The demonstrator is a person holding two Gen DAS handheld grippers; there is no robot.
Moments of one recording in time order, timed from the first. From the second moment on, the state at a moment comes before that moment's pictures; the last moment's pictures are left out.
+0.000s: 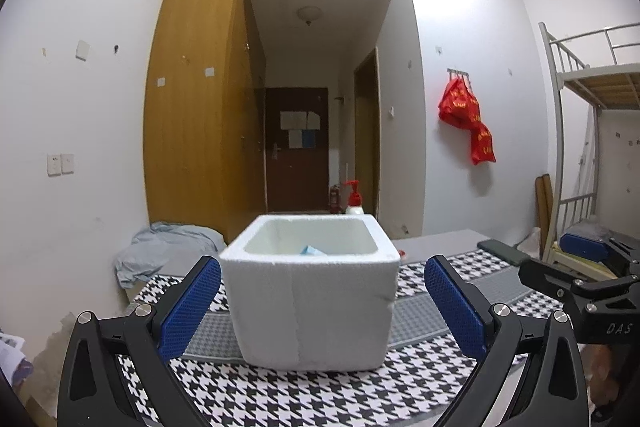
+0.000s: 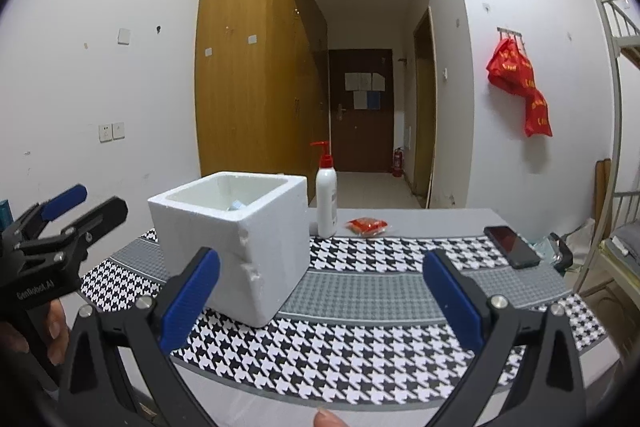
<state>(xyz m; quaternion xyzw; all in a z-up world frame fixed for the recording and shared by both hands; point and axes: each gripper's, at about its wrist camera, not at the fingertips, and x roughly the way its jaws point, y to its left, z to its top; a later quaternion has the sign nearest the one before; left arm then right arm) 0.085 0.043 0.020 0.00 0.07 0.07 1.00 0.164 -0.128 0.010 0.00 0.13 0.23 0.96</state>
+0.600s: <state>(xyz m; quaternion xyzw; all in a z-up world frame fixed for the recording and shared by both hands) 0.080 0.047 0.017 0.00 0.08 0.07 0.99 0.158 -0.131 0.010 0.00 0.14 0.23 0.96</state>
